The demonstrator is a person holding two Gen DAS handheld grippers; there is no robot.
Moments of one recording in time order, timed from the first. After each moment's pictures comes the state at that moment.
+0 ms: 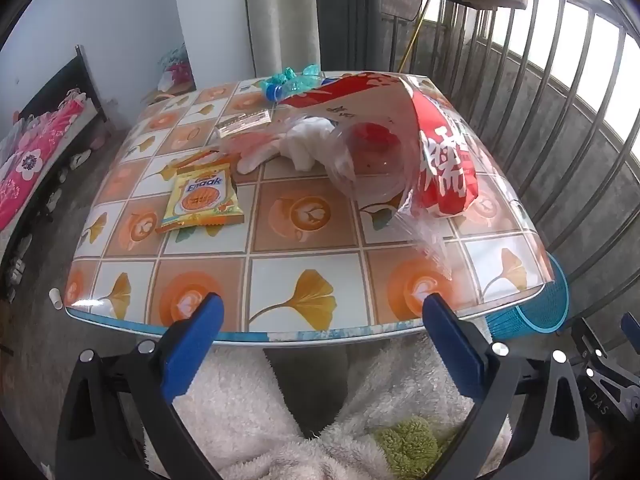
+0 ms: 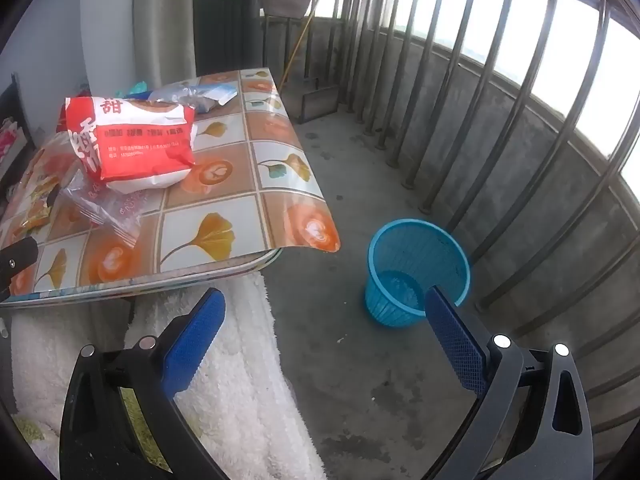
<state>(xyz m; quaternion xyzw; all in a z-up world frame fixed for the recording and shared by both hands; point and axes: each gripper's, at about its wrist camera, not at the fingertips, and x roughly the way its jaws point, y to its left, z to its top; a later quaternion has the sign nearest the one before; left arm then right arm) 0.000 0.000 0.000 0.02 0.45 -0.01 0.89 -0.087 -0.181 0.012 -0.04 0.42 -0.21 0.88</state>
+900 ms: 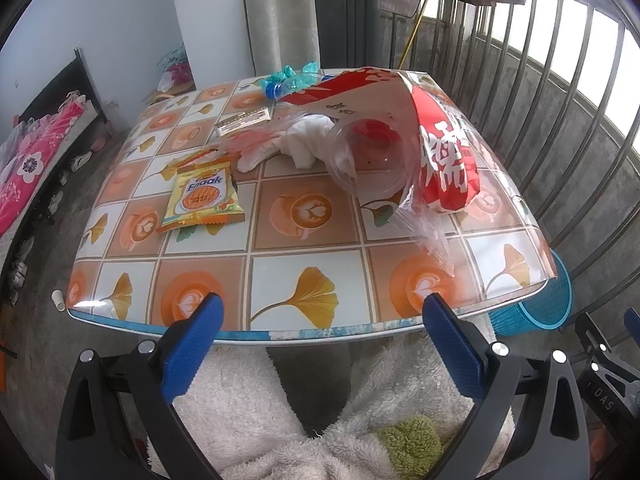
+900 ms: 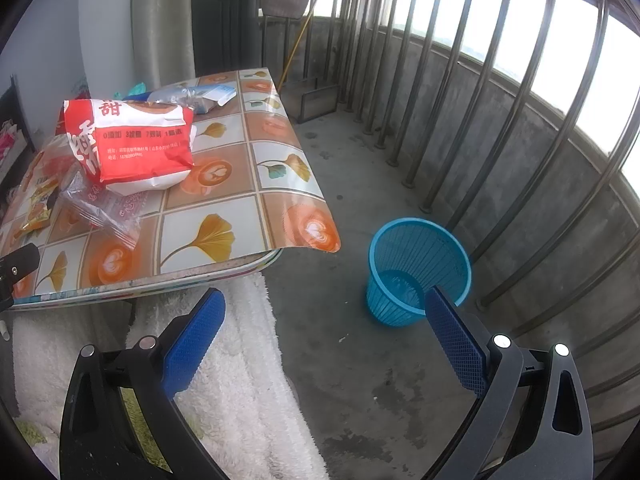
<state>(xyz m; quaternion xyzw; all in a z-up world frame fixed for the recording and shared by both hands) 0.000 0.004 0.000 0.02 0.45 -0.01 0.89 -0.087 -0.182 0.012 -0.04 0.42 -0.21 0.88</state>
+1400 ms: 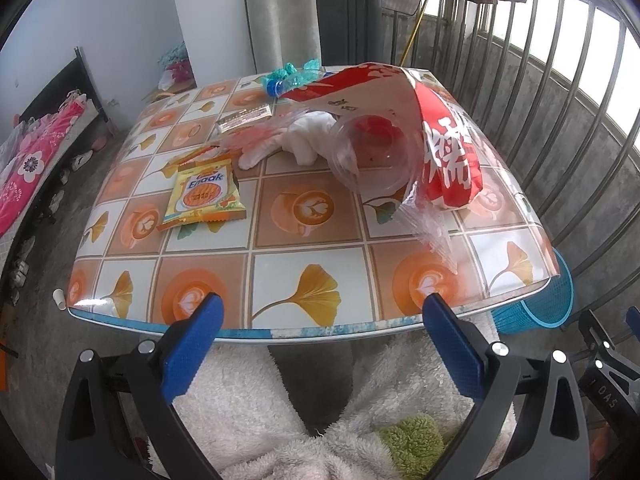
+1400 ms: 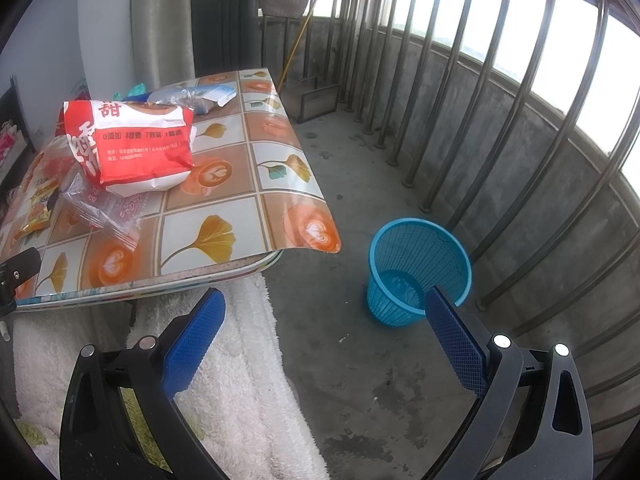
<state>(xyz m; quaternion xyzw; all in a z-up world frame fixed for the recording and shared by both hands) -0.001 0.002 -0.005 0.03 0.46 0.00 0.89 -0.083 -0.182 0.010 -0.04 0.42 -0.21 0.88</state>
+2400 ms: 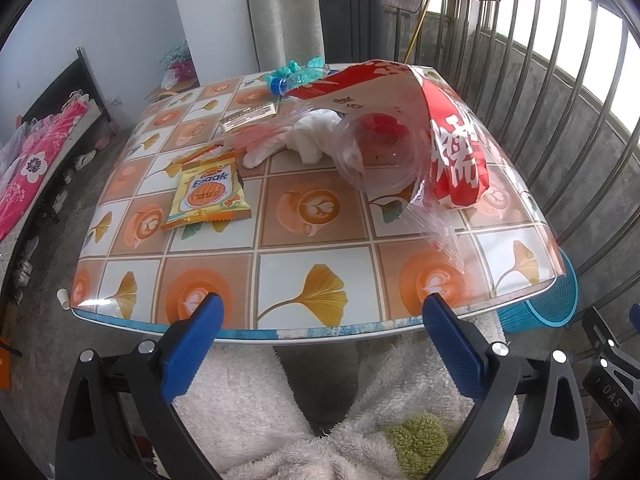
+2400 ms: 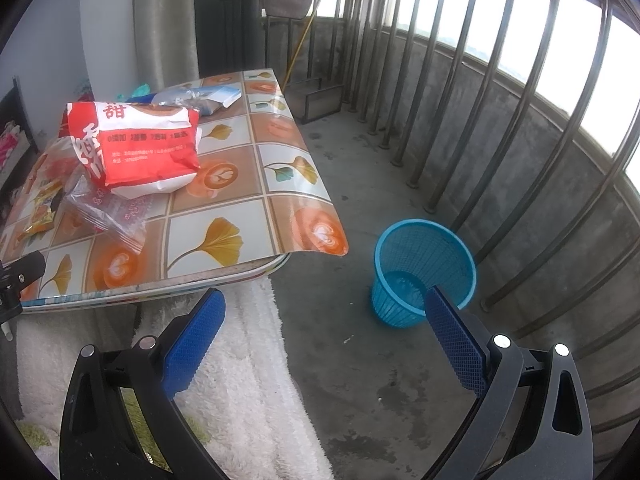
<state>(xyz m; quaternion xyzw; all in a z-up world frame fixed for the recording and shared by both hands) 0.000 0.003 -0.005 0.03 0.46 0.00 0.89 -0.081 -0.175 0.014 -0.04 0.42 -0.21 0.88</state>
